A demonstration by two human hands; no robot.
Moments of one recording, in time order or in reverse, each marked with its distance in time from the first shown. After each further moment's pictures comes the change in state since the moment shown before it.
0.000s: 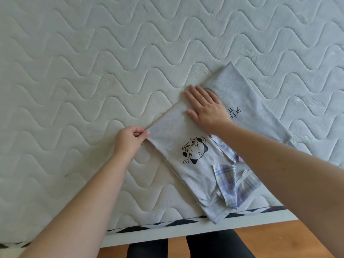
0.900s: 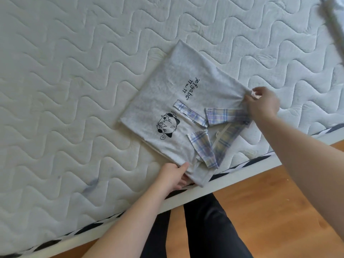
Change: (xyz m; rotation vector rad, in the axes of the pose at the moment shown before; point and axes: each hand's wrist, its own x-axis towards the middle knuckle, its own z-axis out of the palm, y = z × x) left_hand -0.183 -0.009 0.122 0.121 -0.586 -0.387; right_hand -0.200 0.120 0.004 0.661 0.359 1.205
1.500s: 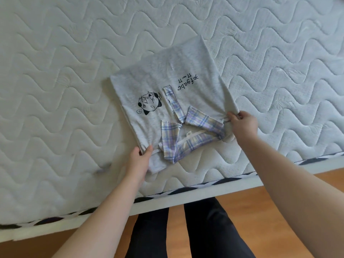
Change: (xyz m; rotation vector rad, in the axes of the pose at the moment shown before) left_hand 0.020 -0.061 -0.113 -0.432 0.472 0.256; right_hand -0.084 -0.035 0.075 0.170 -0.178 -0.050
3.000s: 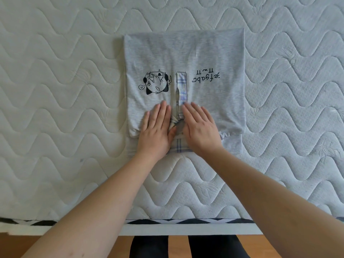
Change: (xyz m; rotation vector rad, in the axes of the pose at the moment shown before) left_hand 0.107 0.071 0.005 1.177 0.337 0.934; right_hand -0.053 -0.131 0.140 -0.565 -0.310 -1.059
